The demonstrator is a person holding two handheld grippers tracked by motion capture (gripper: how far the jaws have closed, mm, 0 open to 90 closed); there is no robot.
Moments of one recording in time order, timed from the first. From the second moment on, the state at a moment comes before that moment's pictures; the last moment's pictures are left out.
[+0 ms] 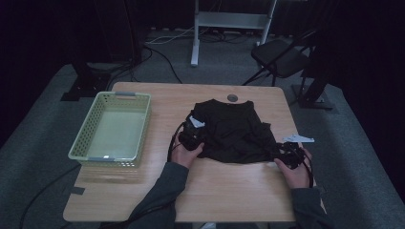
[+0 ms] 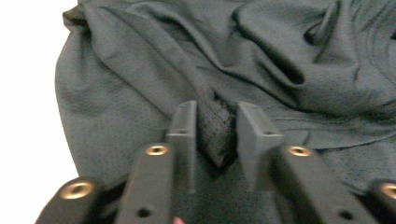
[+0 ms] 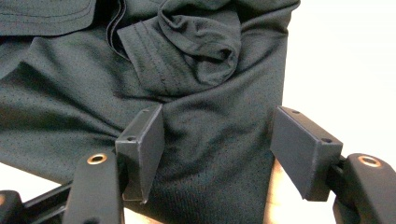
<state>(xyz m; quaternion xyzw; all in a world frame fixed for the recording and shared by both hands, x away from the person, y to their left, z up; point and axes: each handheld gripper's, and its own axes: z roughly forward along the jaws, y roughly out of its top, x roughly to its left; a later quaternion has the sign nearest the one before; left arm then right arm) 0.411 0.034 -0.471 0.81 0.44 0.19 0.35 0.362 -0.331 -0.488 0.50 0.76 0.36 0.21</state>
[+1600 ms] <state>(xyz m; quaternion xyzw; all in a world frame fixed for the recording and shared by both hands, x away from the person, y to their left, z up) 0.387 0.064 -0.472 0.79 0.46 0.19 0.36 0.391 -0.305 -0.462 0.47 0.77 0.38 0.22</state>
